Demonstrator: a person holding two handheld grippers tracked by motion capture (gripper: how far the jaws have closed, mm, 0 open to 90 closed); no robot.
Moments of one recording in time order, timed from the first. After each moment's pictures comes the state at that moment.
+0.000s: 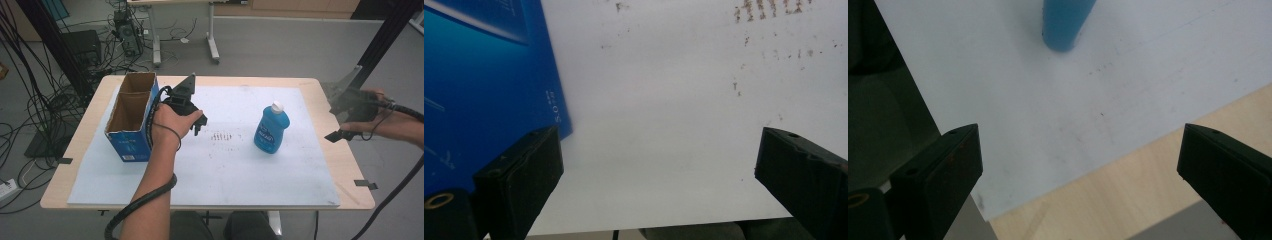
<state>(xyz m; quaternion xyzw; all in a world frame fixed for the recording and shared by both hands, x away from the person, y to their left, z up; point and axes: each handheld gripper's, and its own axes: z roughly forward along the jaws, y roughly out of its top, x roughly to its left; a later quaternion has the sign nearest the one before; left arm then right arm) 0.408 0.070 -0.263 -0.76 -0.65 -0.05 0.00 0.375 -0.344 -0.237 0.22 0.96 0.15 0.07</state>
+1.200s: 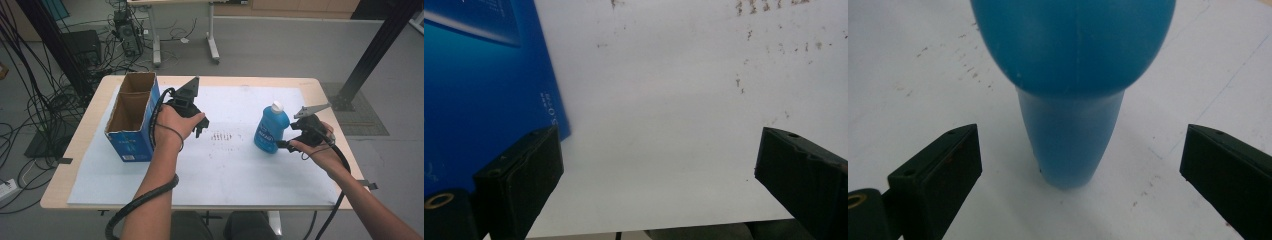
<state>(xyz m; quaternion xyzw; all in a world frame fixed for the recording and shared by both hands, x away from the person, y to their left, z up) 0.410 0.062 -0.273 -0.77 -0.64 -0.05 0.01 0.388 -0.292 -0.361 0.35 0.85 0.36 0.13</state>
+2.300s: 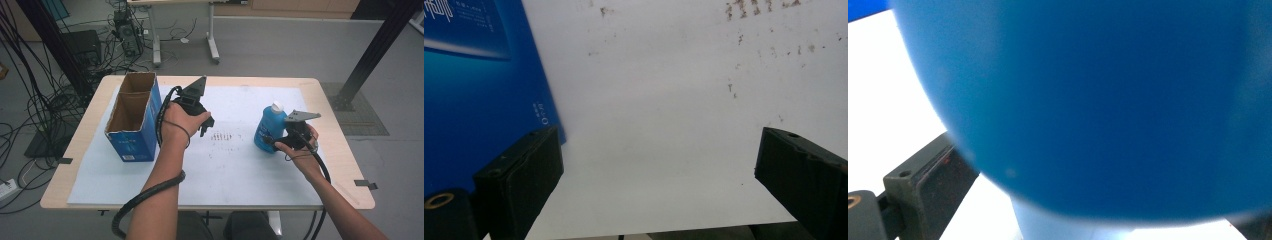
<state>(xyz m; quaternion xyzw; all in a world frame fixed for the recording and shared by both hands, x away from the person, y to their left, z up) 0.419 0.048 -0.276 -0.78 -0.62 -0.05 0.03 0.396 -0.268 -0.395 0.35 0.81 0.43 0.20</state>
